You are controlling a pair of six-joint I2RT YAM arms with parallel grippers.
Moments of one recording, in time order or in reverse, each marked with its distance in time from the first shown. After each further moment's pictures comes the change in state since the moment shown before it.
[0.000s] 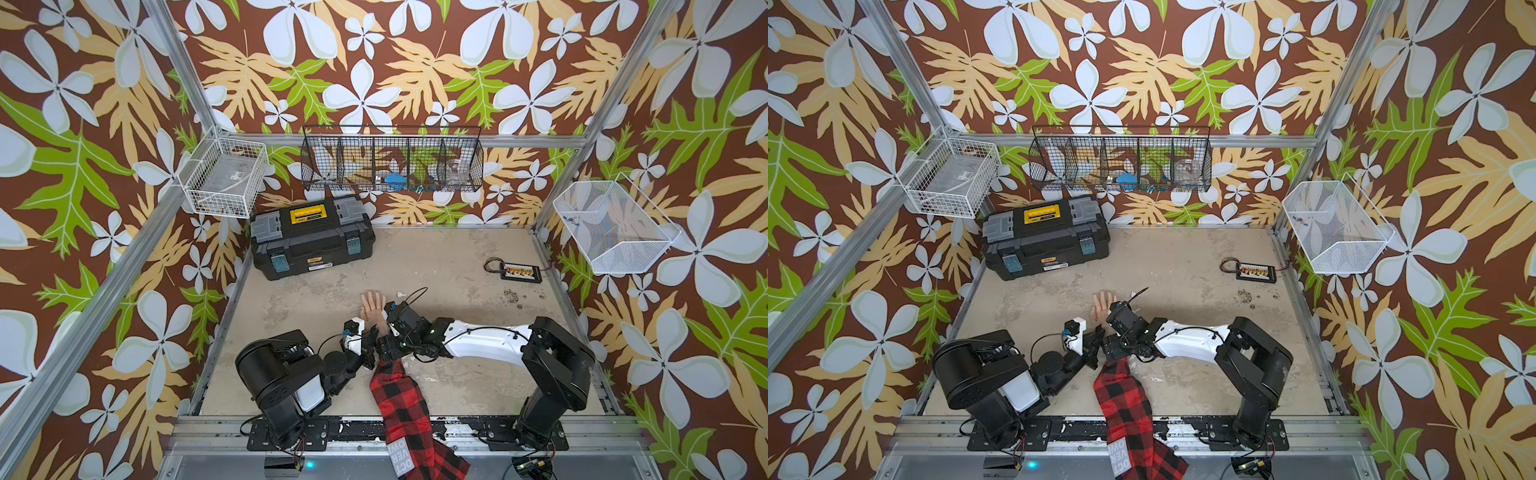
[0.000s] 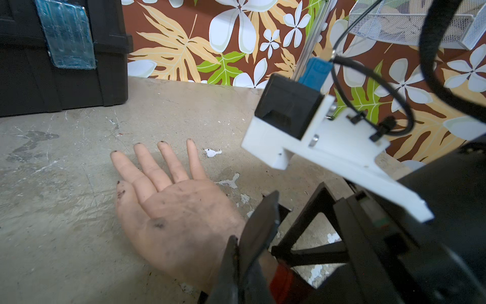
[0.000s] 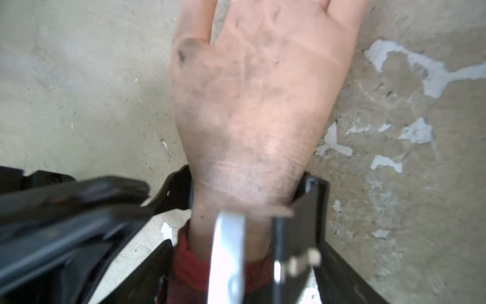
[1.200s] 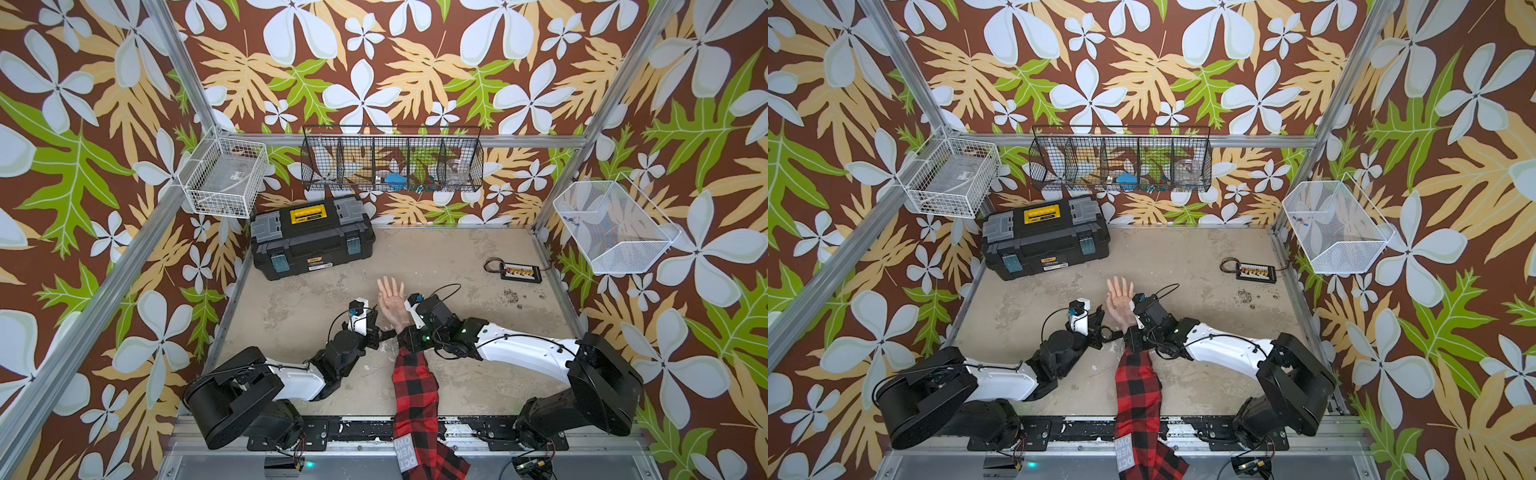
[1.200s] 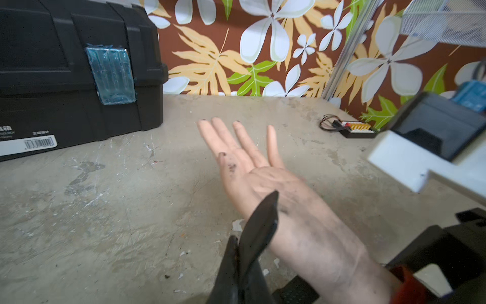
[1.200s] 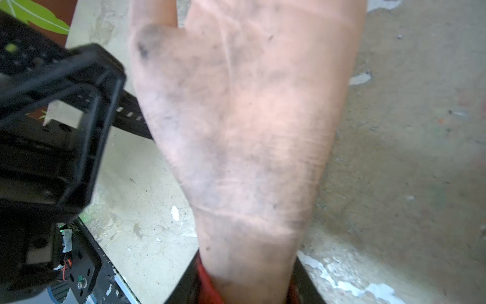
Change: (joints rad) left arm 0.060 -0.334 0.229 -0.671 -0.105 0.014; right arm -0.142 -0.267 -0.198 0.048 -0.079 0.029
